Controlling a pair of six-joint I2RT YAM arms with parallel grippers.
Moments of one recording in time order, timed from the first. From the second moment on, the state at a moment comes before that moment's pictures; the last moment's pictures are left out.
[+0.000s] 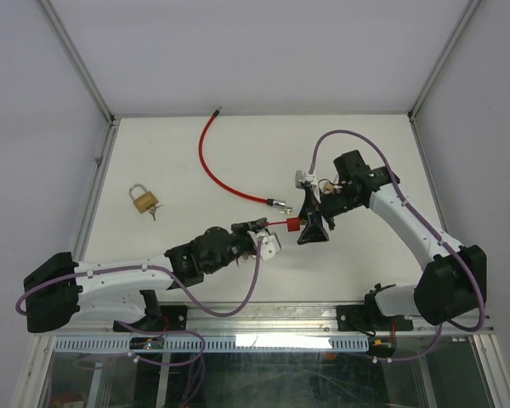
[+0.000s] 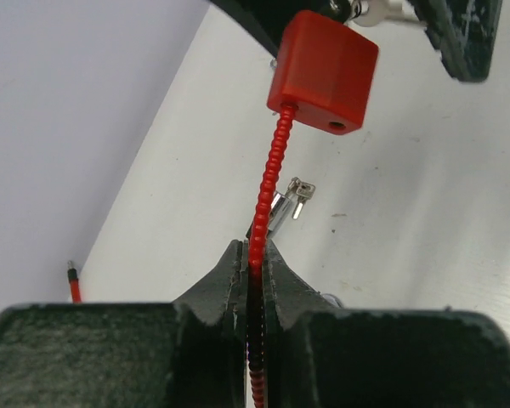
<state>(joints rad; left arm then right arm) -1.17 1.17 0.55 0.44 -0.25 0.64 0.39 1.35 1.09 -1.03 -1.01 -0.84</state>
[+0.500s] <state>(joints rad) -1.16 1.05 0.46 0.49 -0.21 0.44 0.17 0.96 0.99 -0.84 -1.33 -0.75</state>
